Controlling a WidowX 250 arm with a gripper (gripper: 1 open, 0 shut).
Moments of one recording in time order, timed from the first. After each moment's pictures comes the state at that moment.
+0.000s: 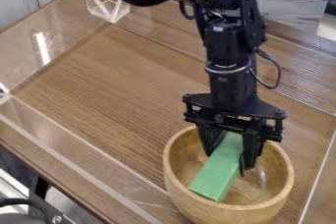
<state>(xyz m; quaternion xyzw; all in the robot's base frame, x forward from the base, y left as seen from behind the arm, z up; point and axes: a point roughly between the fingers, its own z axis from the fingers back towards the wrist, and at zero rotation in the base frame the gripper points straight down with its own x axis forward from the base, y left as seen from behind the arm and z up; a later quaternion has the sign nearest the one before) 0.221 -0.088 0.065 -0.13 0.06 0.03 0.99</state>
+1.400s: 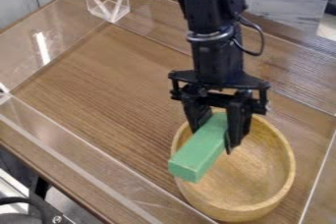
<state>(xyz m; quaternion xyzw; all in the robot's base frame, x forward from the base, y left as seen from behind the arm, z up) 0.224 -0.068 0.091 -0.16 0.06 0.01 0.99</state>
